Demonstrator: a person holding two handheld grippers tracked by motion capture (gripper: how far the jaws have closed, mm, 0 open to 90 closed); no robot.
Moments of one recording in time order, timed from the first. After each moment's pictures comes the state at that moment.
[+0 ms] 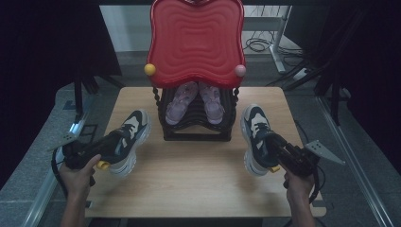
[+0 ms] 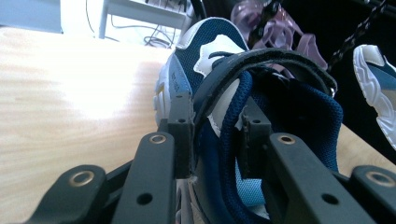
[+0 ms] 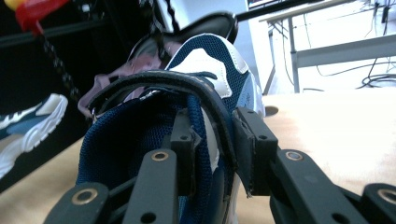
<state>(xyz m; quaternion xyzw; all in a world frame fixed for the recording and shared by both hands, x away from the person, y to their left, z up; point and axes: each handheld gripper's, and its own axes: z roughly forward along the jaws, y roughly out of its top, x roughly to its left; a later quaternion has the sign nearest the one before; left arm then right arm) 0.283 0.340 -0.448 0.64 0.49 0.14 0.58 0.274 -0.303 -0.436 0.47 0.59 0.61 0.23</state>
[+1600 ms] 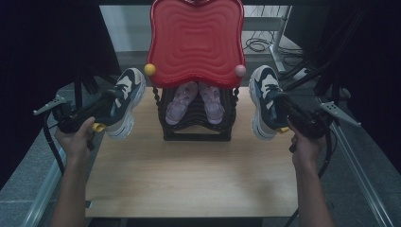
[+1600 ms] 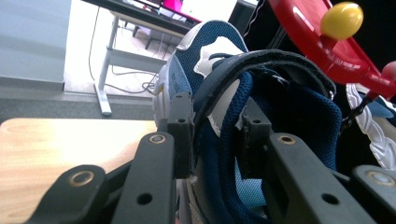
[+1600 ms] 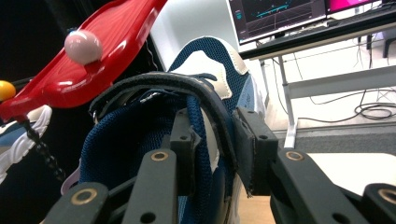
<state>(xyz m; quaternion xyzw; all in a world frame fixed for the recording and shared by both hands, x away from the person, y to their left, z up) 0.342 0.344 -0.369 0.58 0.48 0.18 0.63 0.337 -0.314 -0.358 0.47 0.55 0.64 0.26</state>
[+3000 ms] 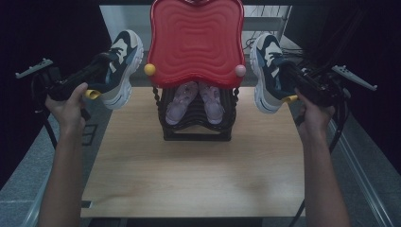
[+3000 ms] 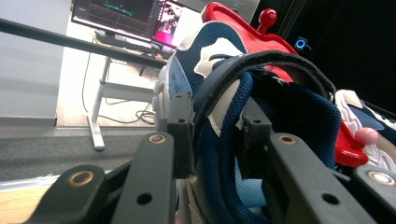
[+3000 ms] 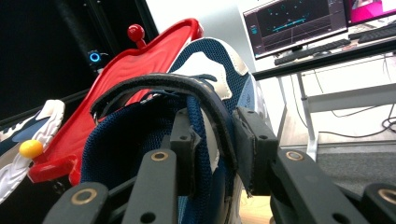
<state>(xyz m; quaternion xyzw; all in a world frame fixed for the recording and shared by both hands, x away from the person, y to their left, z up) 0.374 0.334 -0.284 0.57 0.45 0.20 0.66 0.375 -0.315 -0.281 0.45 0.55 0.67 0.24</state>
